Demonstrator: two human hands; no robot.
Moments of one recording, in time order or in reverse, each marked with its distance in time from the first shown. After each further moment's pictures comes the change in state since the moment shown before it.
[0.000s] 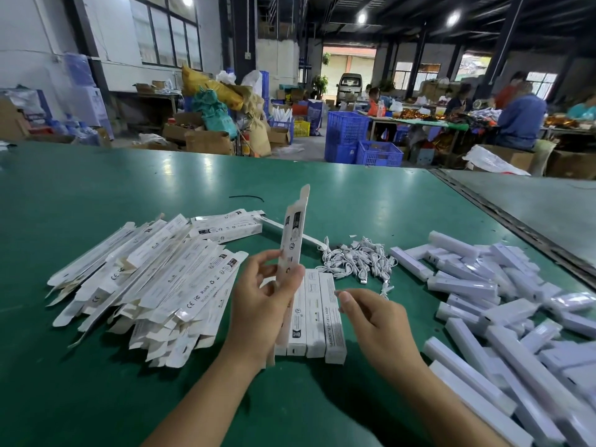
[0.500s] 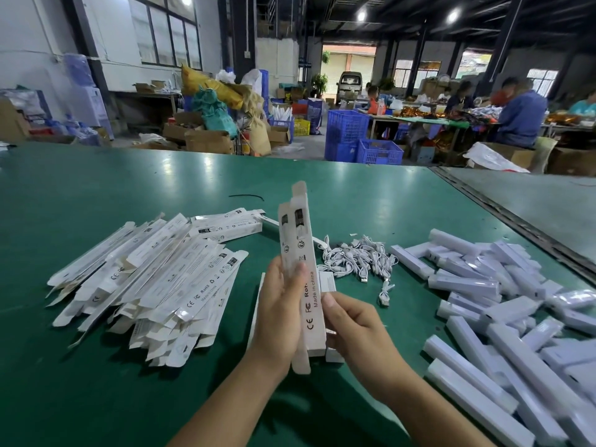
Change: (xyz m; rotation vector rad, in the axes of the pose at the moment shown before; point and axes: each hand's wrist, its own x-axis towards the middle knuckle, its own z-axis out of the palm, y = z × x) left_hand -0.009 -0.005 0.026 -0.248 -0.107 -0.023; right_hand -0.014 -0.040 0.014 0.838 -0.402 0.145
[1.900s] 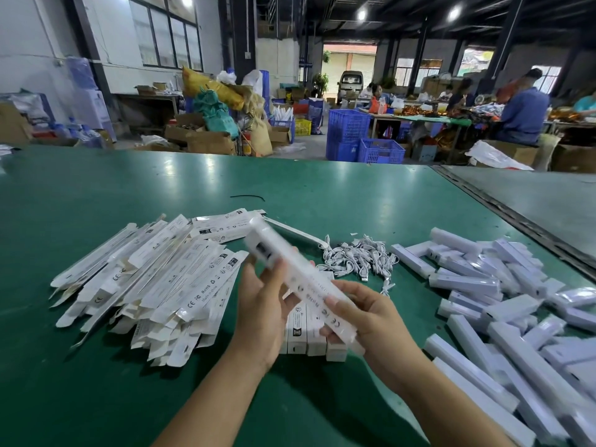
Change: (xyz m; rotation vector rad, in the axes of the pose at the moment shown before) left_hand 0.014 0.001 -0.016 -0.276 0.067 -0.103; right_hand 0.003 -0.008 -0.023 0.134 0.186 0.157
